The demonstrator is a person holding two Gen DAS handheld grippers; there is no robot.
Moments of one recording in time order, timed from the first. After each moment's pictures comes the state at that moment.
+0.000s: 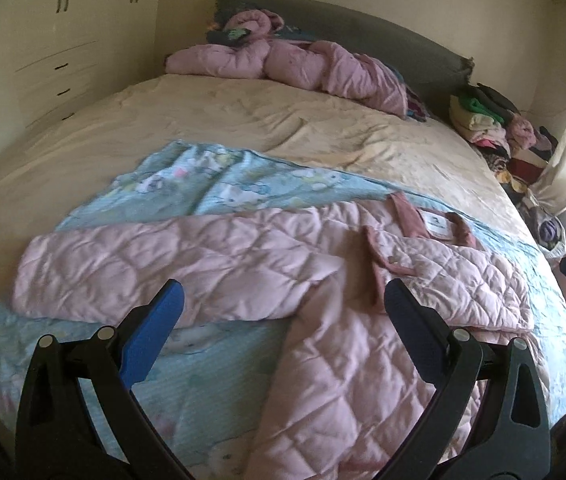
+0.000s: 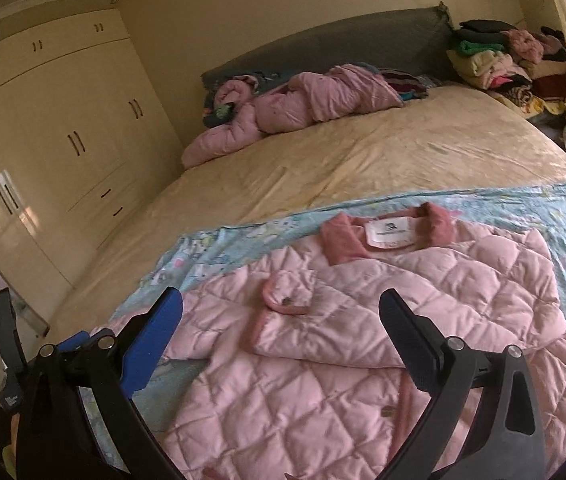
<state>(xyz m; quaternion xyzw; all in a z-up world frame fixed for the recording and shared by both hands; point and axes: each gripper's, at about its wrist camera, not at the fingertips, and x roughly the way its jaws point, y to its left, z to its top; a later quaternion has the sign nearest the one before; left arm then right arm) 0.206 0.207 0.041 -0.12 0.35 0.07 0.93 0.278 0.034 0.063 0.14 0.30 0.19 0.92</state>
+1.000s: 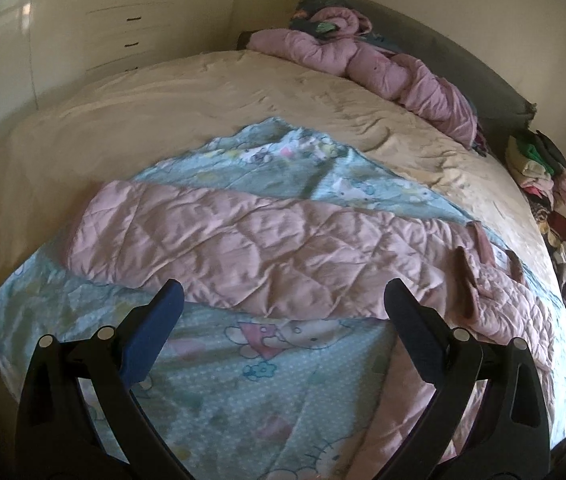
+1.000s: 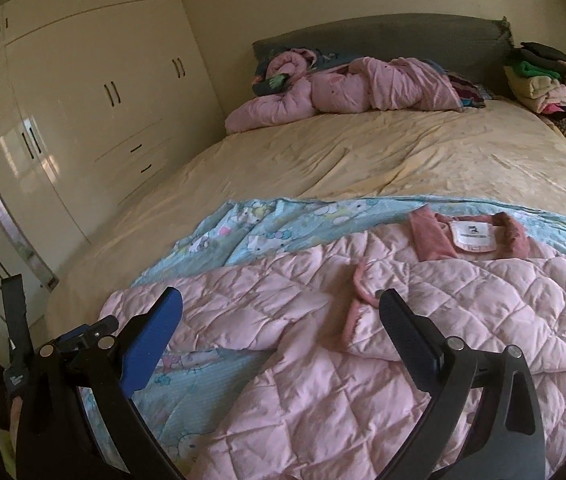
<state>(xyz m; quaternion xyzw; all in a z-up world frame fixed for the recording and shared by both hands) 0.168 0.330 0.002 -0.20 0.36 0.16 0.90 0.284 0.160 0.055 0.07 0.32 0.25 0.91</state>
